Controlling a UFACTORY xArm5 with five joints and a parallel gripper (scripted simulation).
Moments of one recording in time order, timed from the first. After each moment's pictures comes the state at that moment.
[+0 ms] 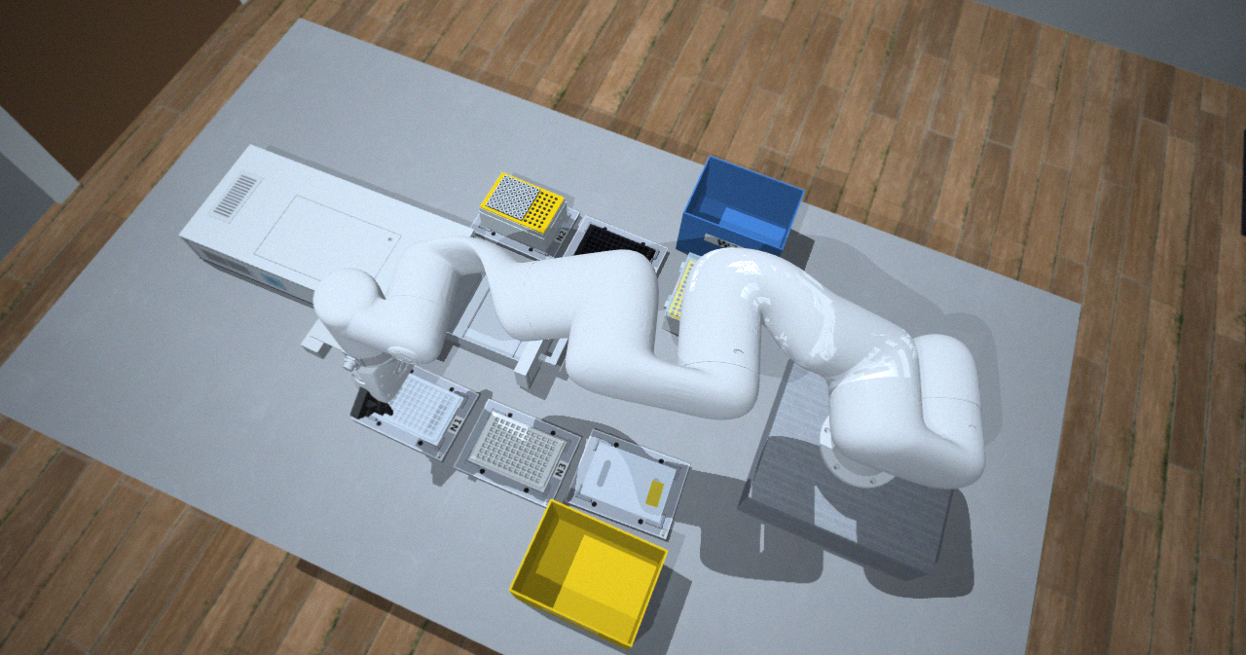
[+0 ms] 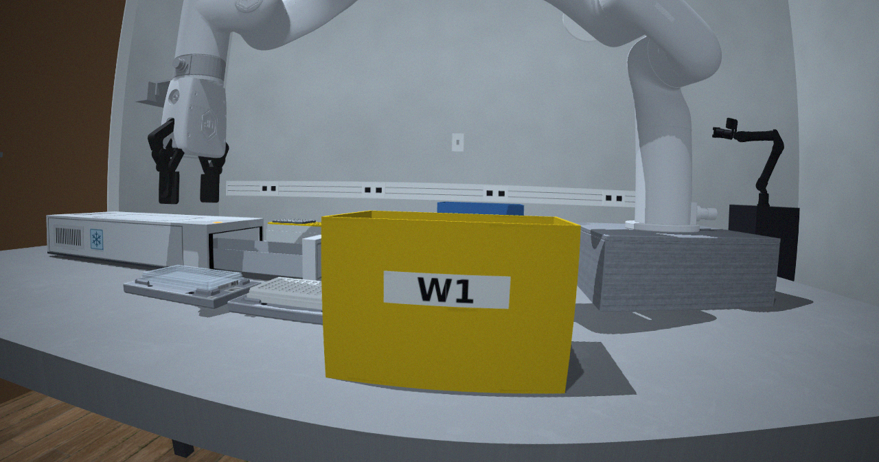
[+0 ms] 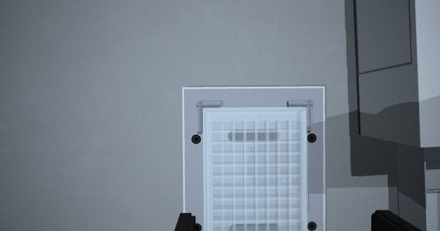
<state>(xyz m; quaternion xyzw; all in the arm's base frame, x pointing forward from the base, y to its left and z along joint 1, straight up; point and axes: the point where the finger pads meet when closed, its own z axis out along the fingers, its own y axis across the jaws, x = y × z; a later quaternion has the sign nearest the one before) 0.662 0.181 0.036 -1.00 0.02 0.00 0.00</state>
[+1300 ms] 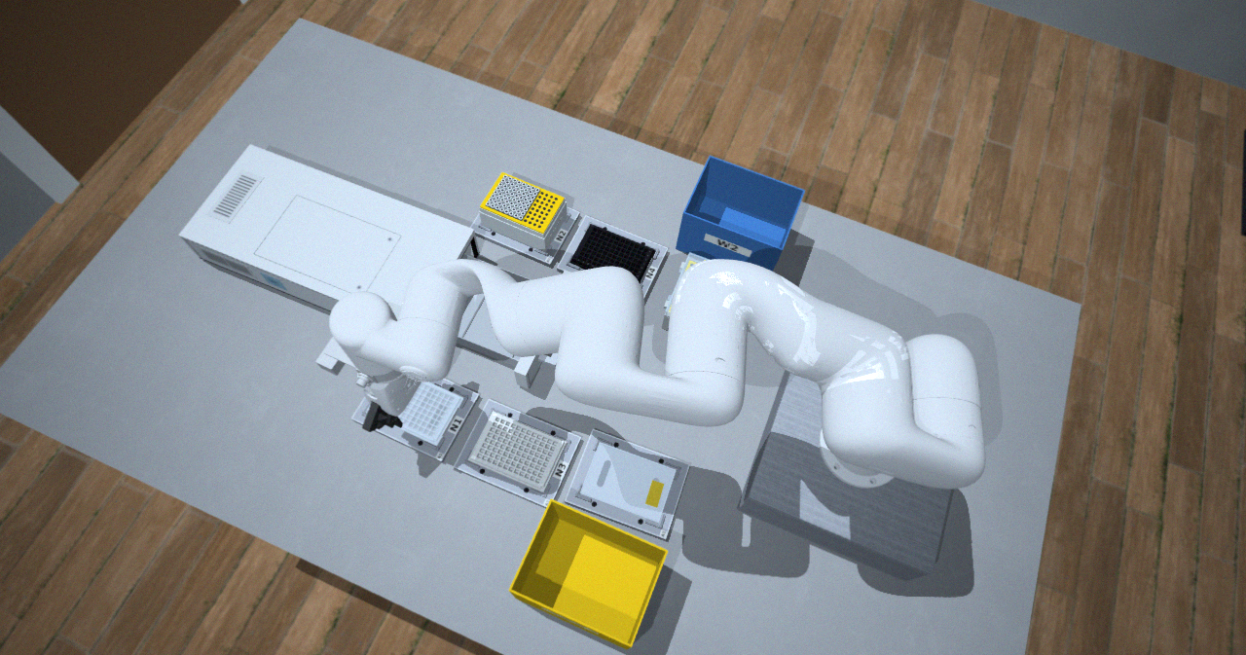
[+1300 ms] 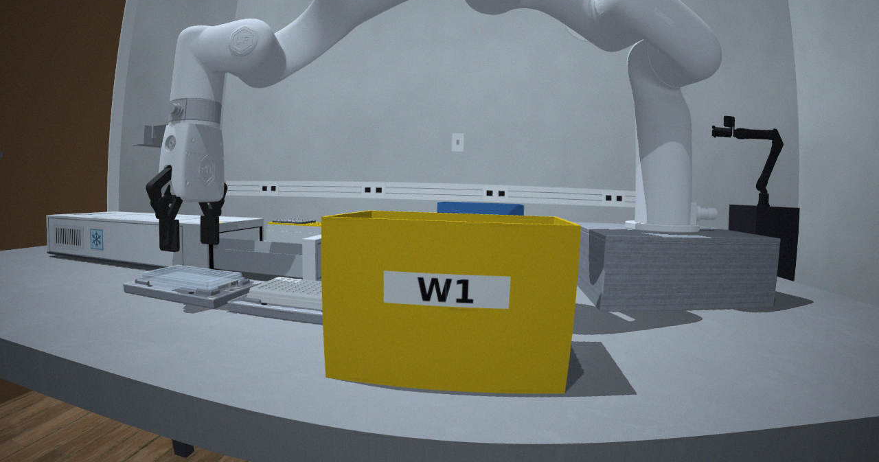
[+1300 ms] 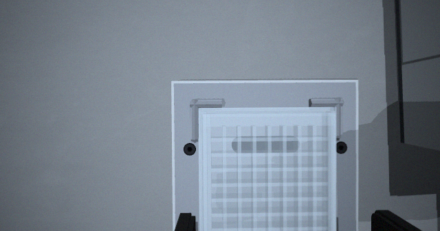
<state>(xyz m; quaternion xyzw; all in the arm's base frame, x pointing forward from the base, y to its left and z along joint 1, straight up) 0.662 0.181 -0.023 -1.00 0.02 0.00 0.00</state>
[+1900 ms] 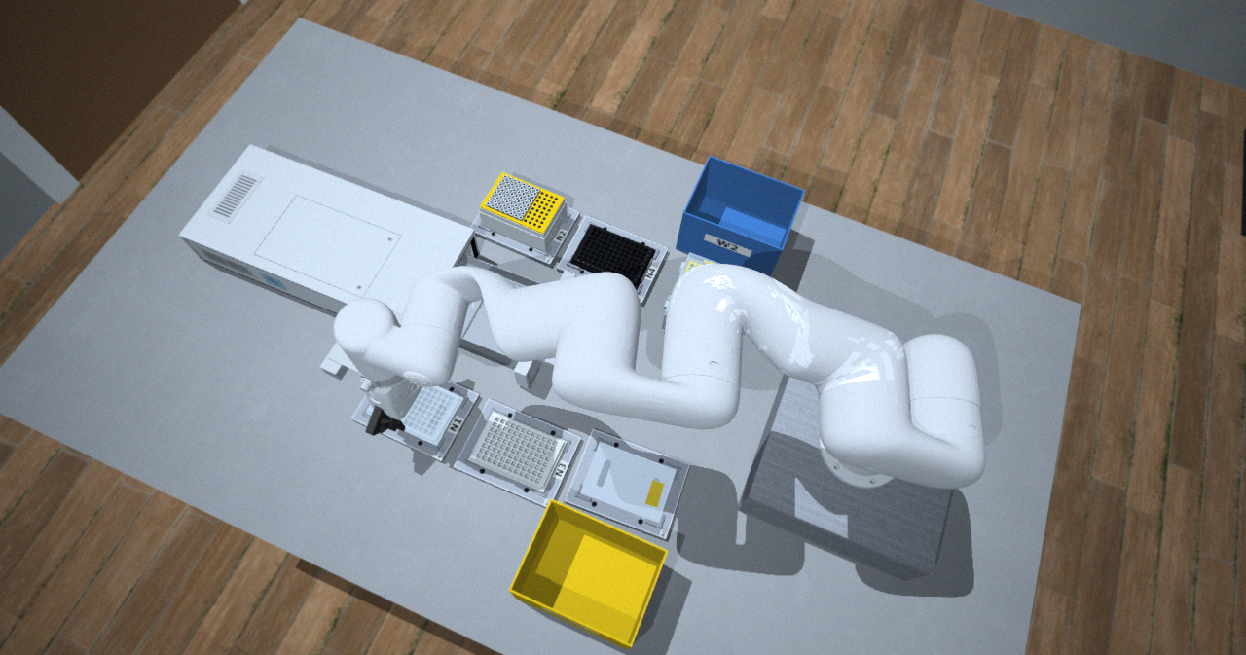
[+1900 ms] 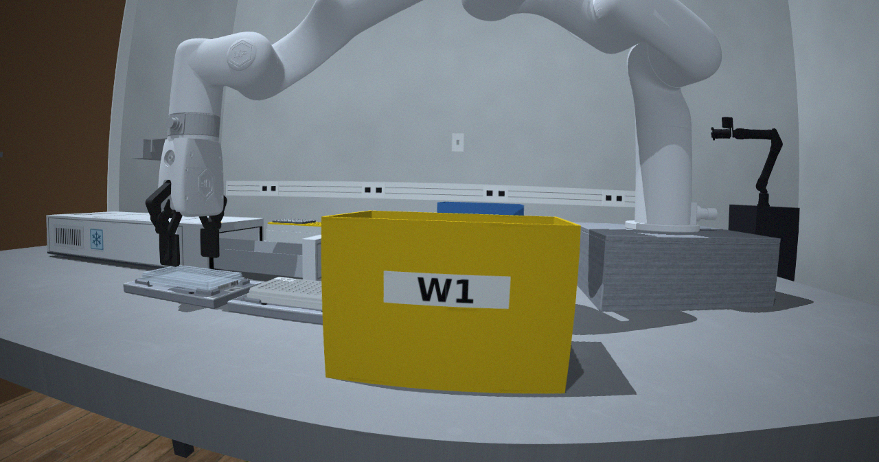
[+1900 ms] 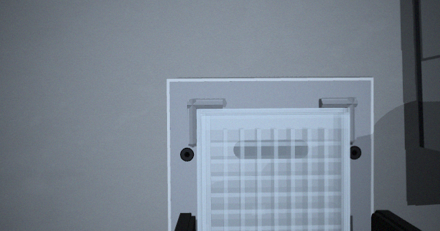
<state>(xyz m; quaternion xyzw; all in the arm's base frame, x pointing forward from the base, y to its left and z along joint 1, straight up) 0.662 0.181 -0.041 -1.00 0.02 0.00 0.00</state>
